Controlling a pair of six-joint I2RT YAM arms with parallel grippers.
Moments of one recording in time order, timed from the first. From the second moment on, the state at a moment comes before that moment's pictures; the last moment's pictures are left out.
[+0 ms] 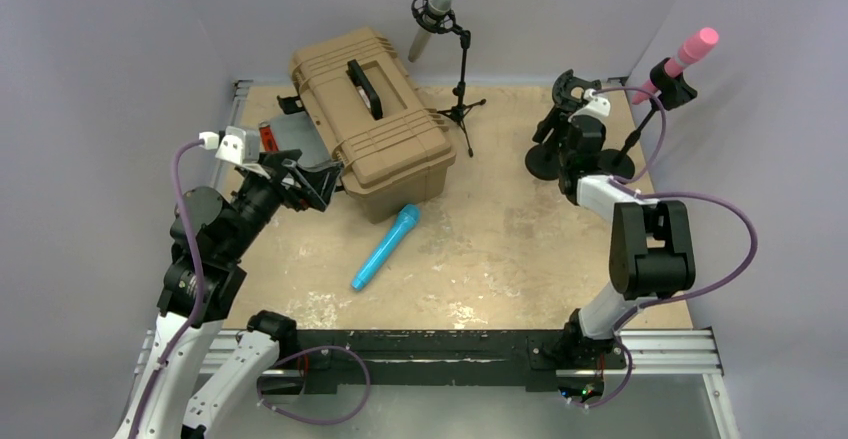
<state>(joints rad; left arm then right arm) -0.31 0.61 0.97 -0.31 0.17 -0.33 0.02 1.63 0.88 0.47 0.10 0.38</state>
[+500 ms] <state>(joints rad) -0.31 0.64 0.97 -0.31 0.17 -0.33 0.06 1.73 0.95 0.47 0.30 0.33</state>
